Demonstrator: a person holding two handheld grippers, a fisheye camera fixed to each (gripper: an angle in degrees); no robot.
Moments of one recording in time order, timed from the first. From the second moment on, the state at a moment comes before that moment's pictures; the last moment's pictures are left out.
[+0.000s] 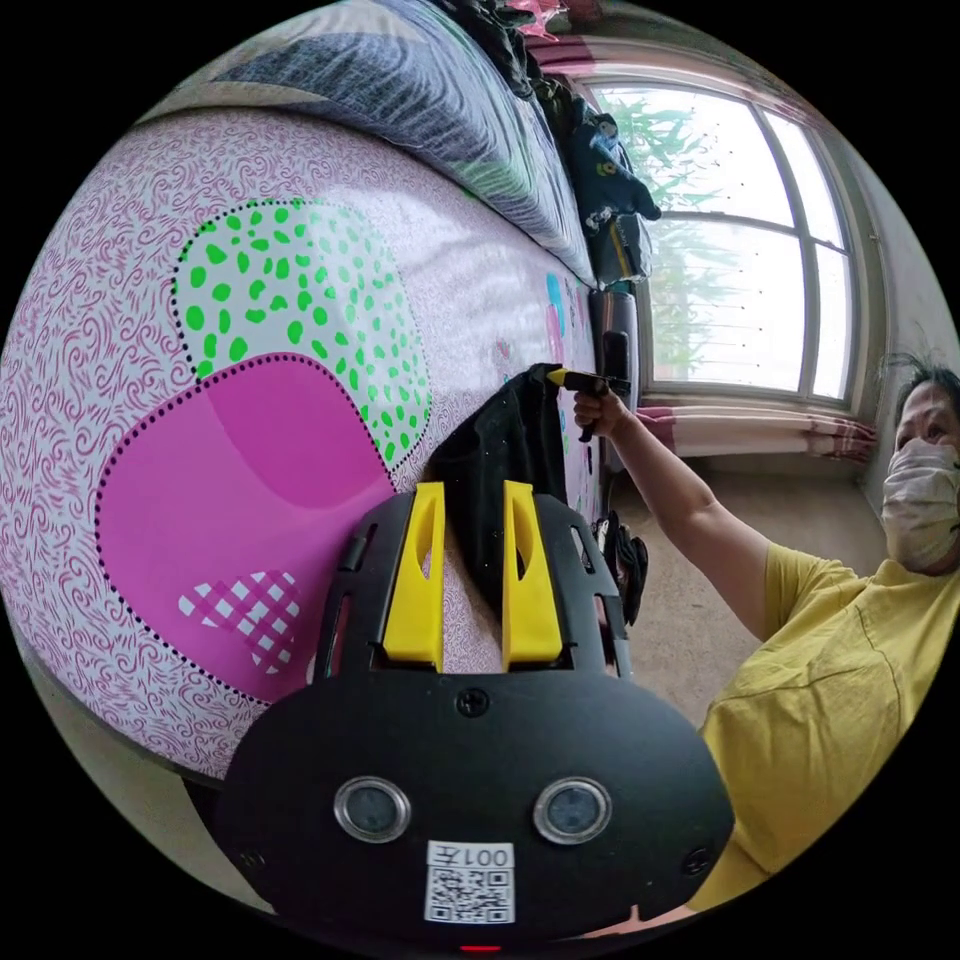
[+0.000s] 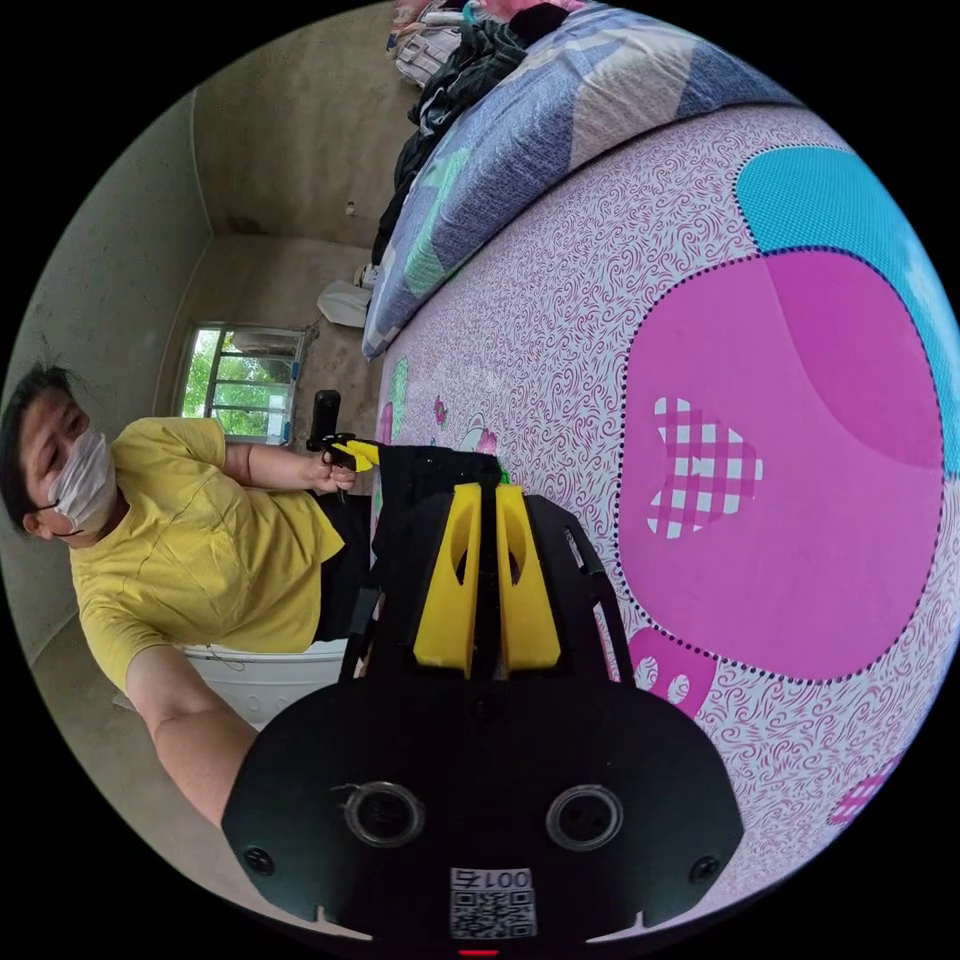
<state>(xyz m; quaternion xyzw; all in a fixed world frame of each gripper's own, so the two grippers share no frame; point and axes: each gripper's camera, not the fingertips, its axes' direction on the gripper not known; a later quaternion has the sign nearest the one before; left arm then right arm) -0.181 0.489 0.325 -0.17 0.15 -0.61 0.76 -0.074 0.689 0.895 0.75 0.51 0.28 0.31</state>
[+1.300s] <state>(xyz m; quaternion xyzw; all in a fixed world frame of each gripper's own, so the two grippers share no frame) -0.104 0.472 0.343 -0.08 0.21 -0.40 0.89 -0.093 0.488 0.949 0.66 0.62 0.33 0.26</state>
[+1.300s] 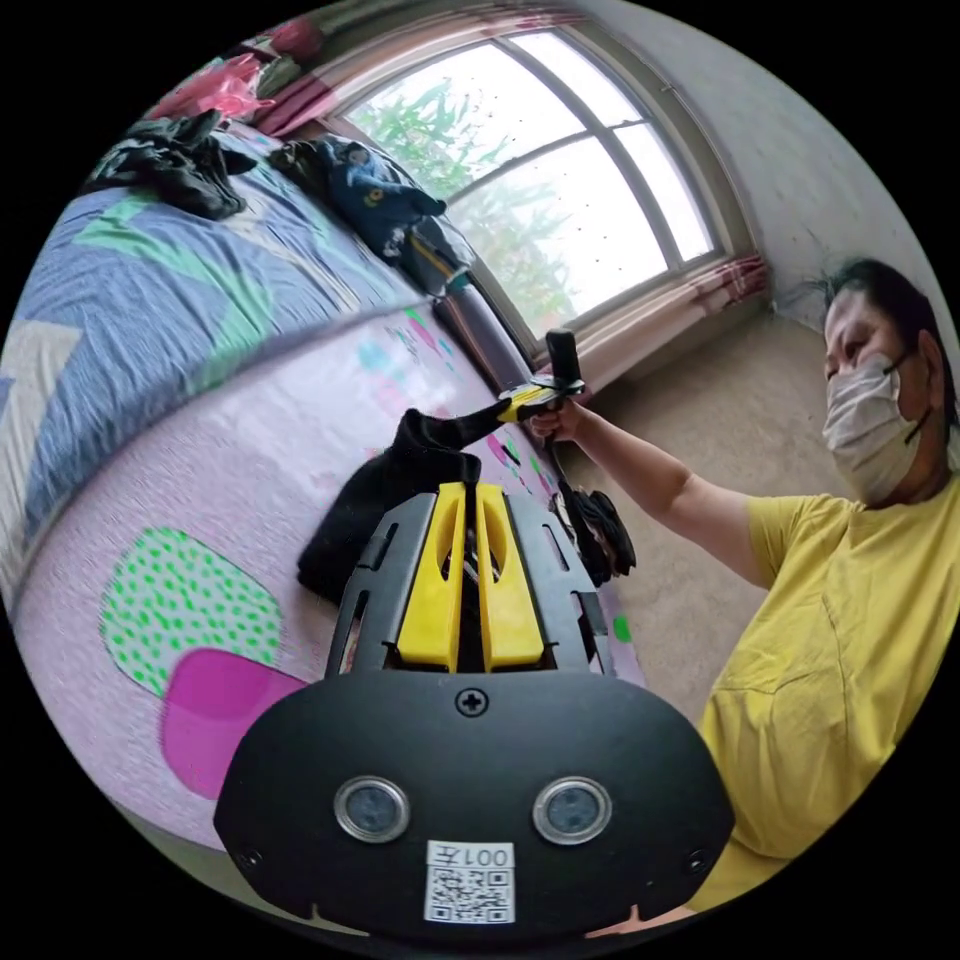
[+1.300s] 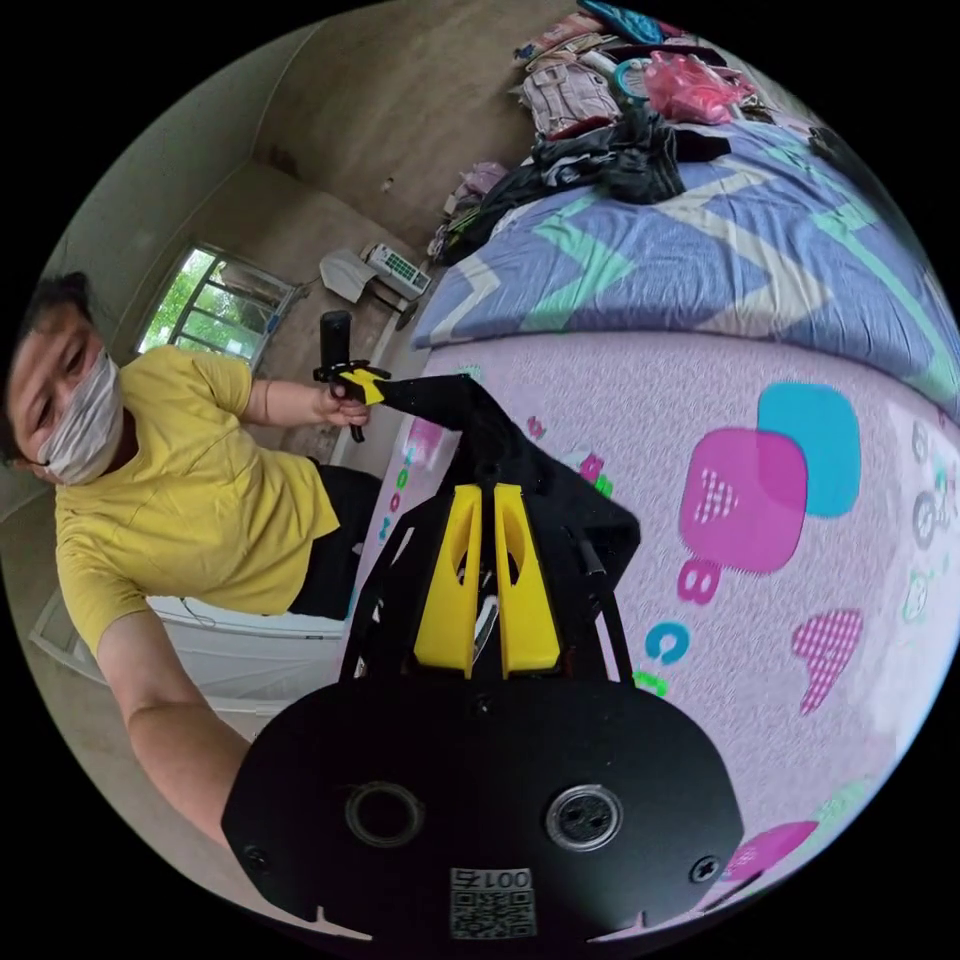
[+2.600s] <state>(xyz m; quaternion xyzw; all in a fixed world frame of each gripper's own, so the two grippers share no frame) 0.250 0.552 0.405 -0.29 0.13 -0.27 0.91 0.143 0.388 1.137 0.66 0.60 0.39 0.22</state>
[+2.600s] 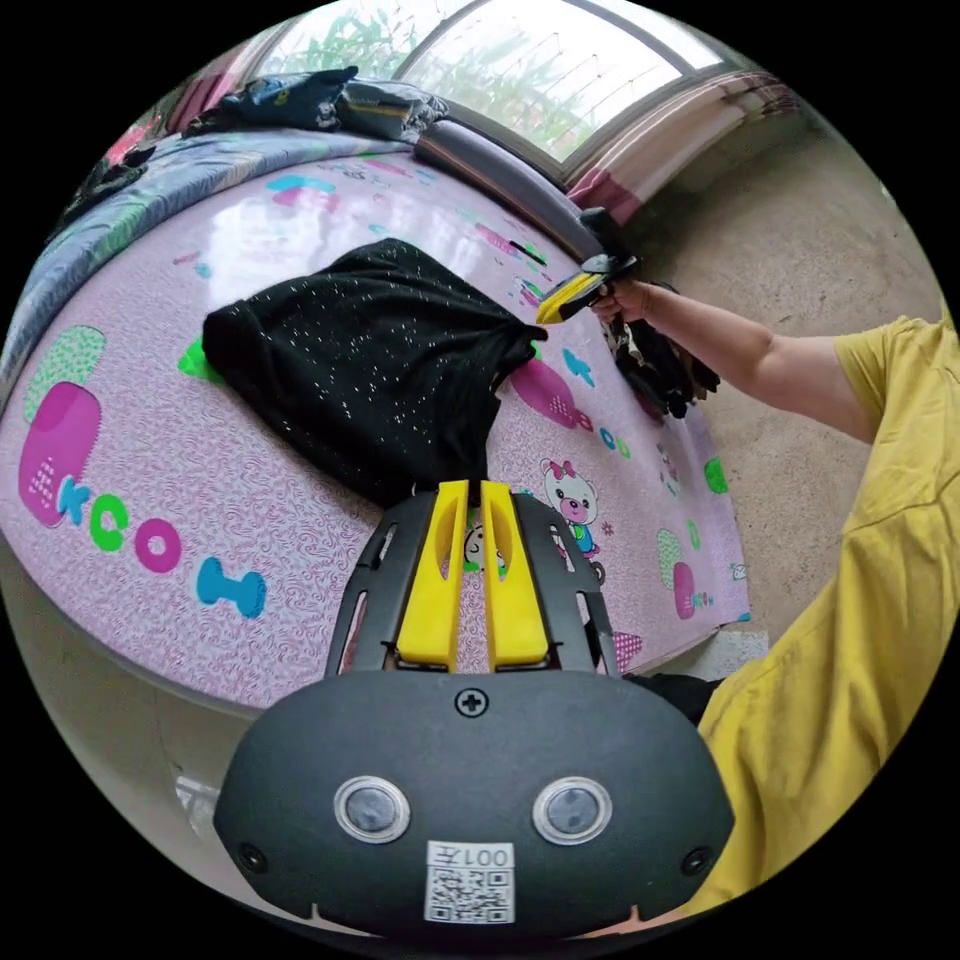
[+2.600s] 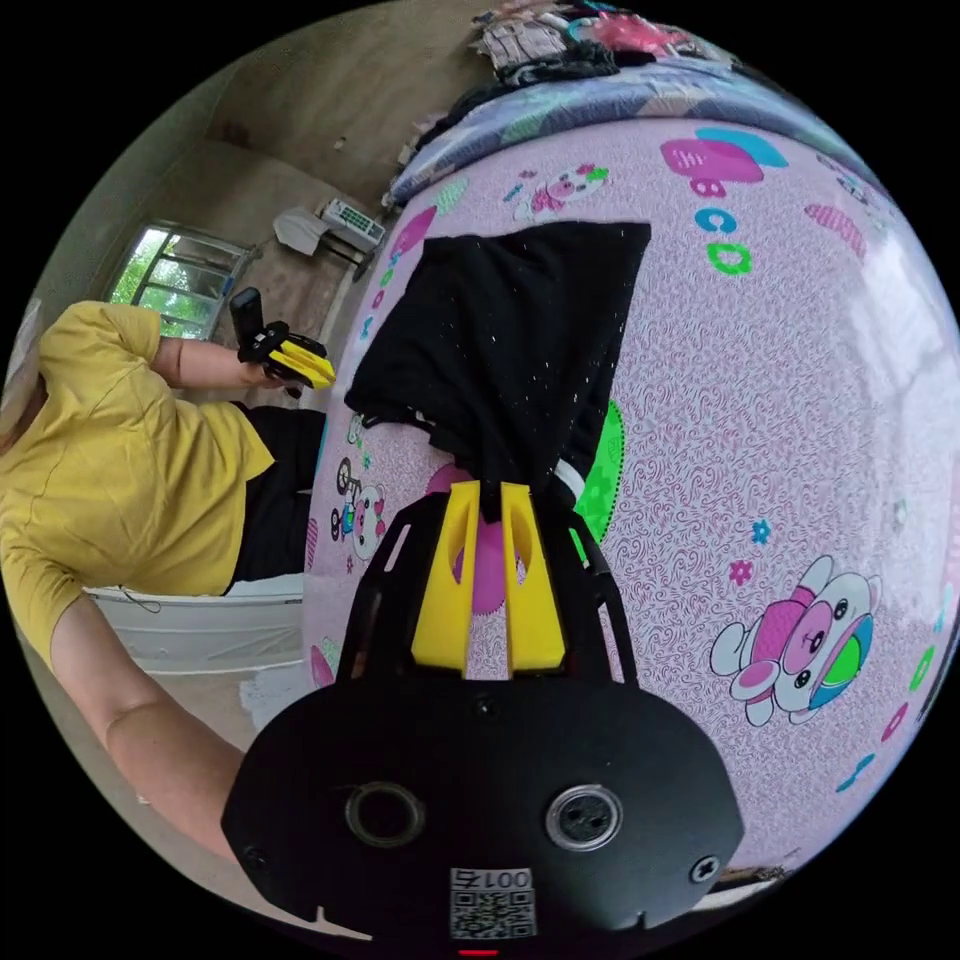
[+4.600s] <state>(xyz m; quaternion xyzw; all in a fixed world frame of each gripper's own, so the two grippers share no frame) -0.116 0.524 0.428 -0.28 0.21 -0.46 0.82 0.030 0.518 1.097 0.79 0.51 0.34 0.06</state>
